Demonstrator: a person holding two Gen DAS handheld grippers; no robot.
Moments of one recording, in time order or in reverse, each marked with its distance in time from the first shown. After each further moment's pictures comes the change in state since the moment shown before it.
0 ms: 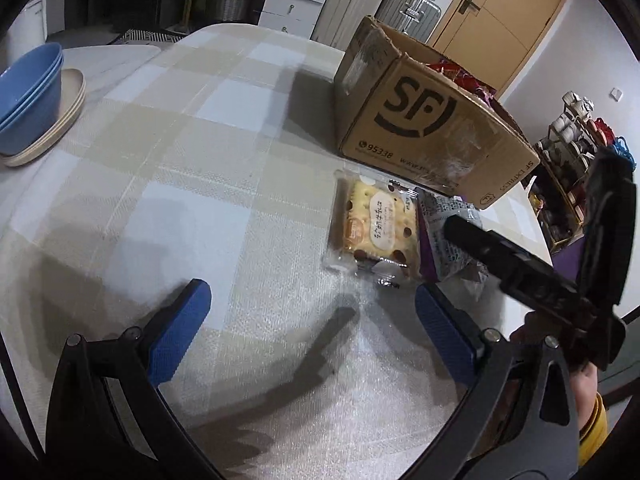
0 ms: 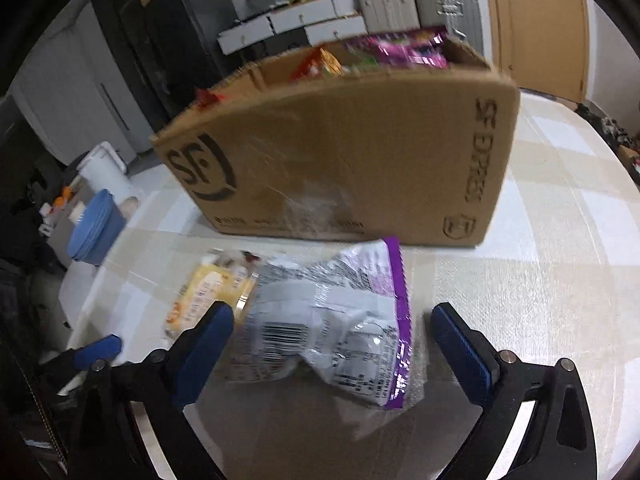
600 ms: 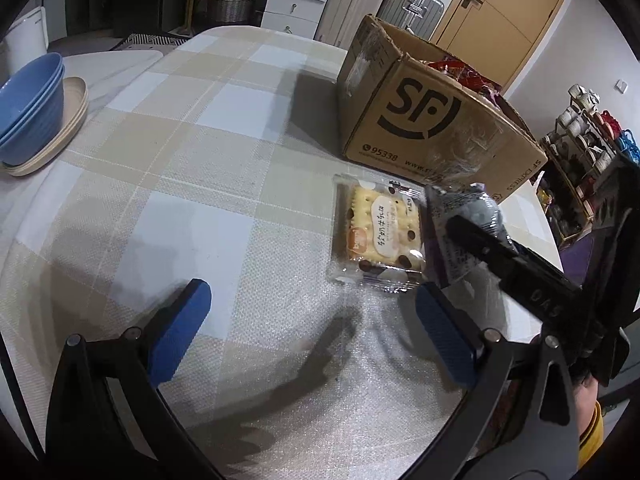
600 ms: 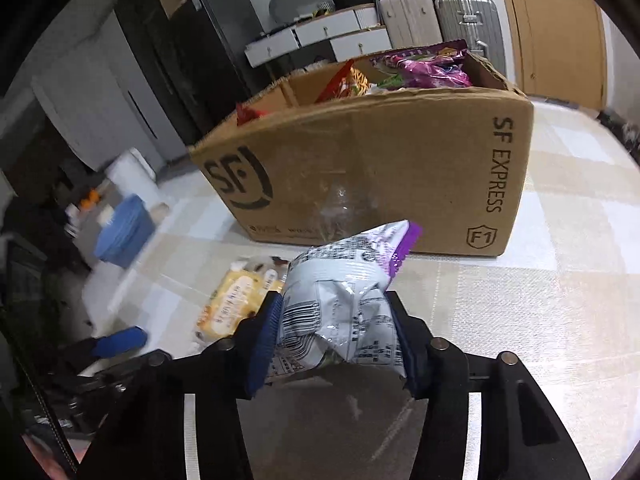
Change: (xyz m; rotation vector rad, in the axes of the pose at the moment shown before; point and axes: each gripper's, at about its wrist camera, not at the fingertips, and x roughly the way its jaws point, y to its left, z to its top) left arm -0.004 -0.004 0.002 0.023 -0.002 0.043; right arm -0.011 0.000 -0.003 0.027 -0.069 0.185
